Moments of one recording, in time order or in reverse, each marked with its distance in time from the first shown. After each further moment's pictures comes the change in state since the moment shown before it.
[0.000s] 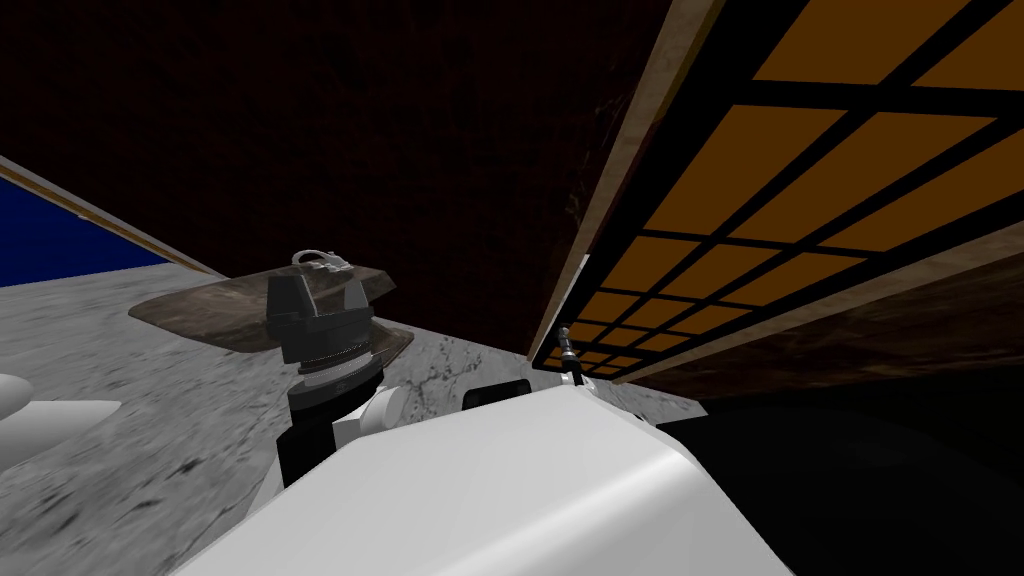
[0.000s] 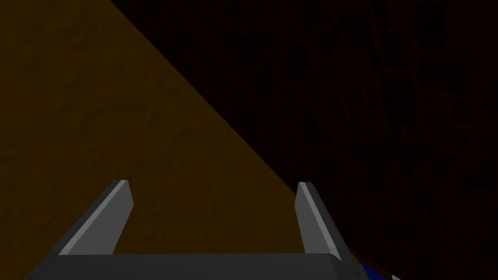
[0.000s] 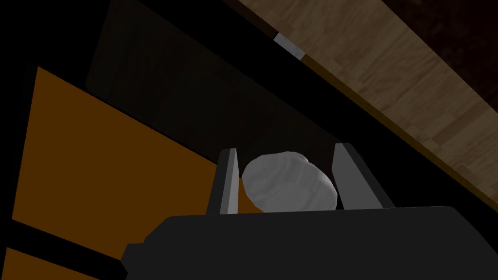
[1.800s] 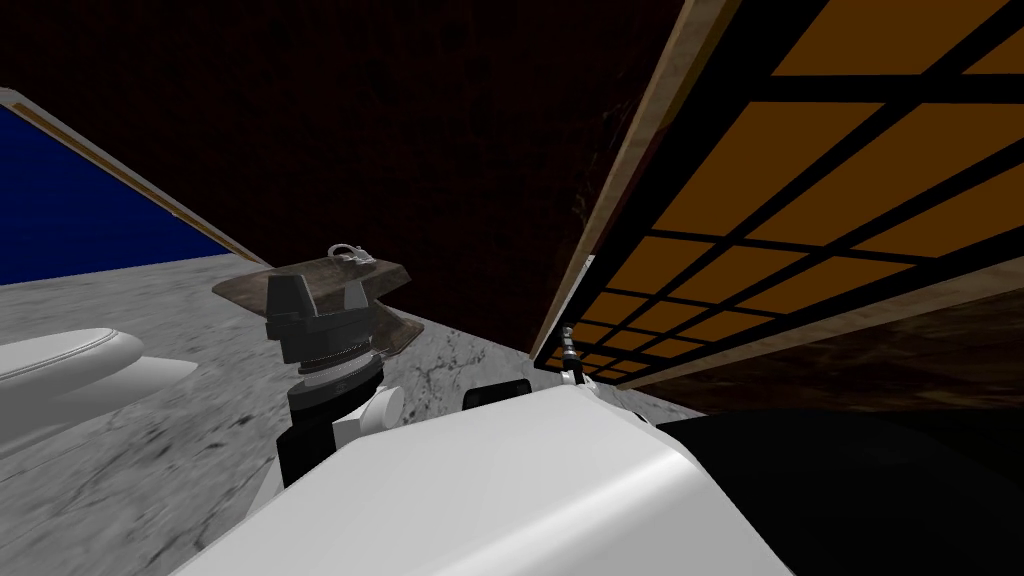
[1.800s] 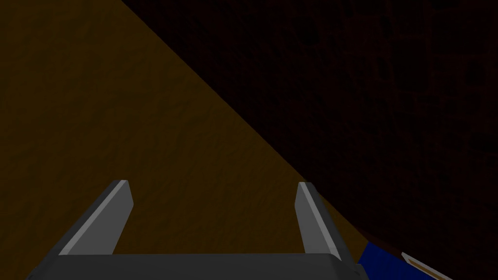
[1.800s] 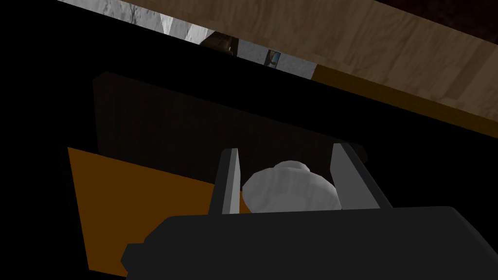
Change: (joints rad) arm 0.001 -0.015 0.036 -0.012 -0.081 0.027 -0.295
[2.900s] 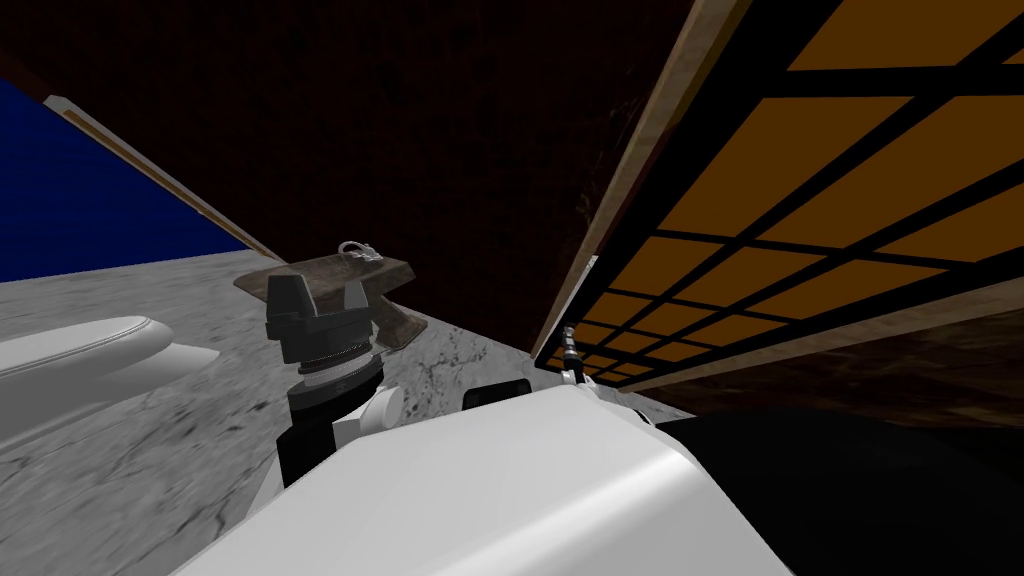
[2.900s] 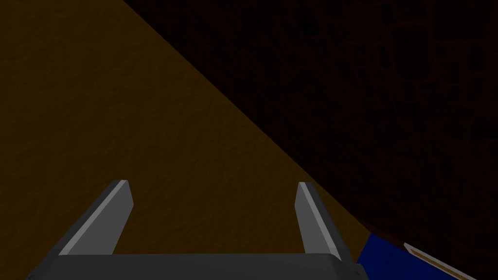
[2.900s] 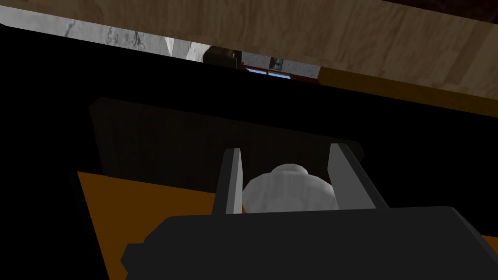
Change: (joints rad) arm -0.011 -0.013 0.009 0.026 -0.034 -0.025 -0.105
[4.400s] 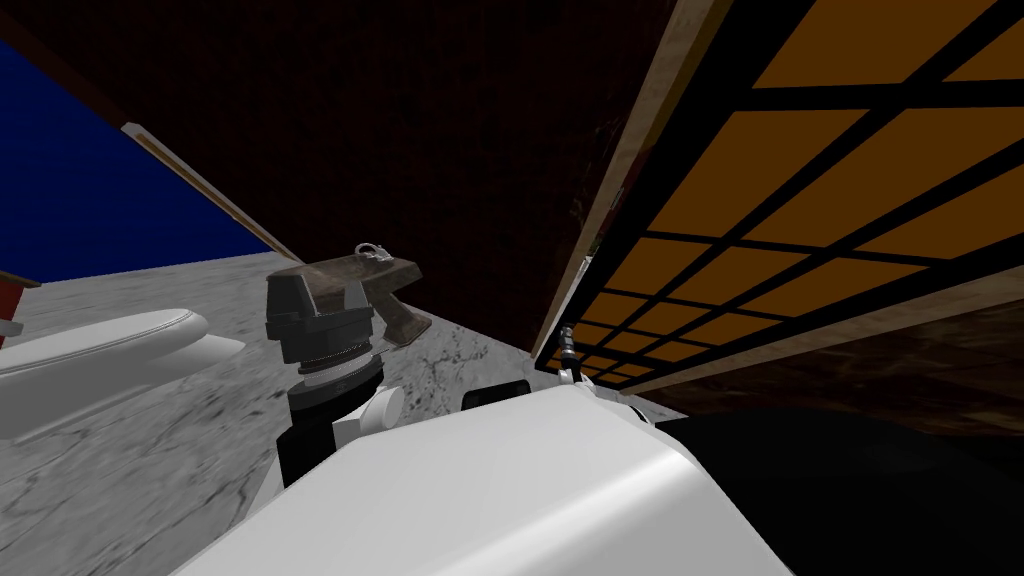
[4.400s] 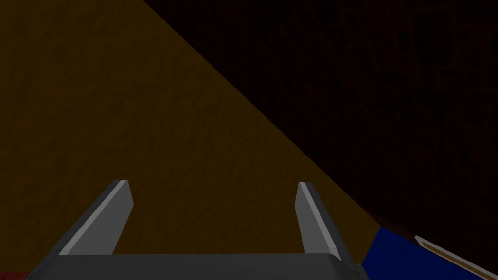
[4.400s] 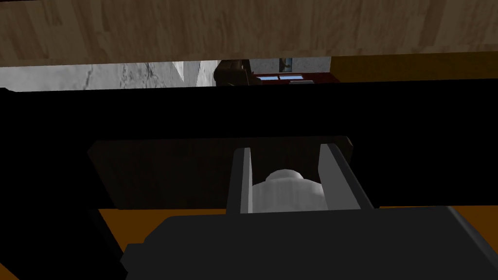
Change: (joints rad) arm -0.017 0.008 0.031 0.021 -0.040 -0.015 -0.164
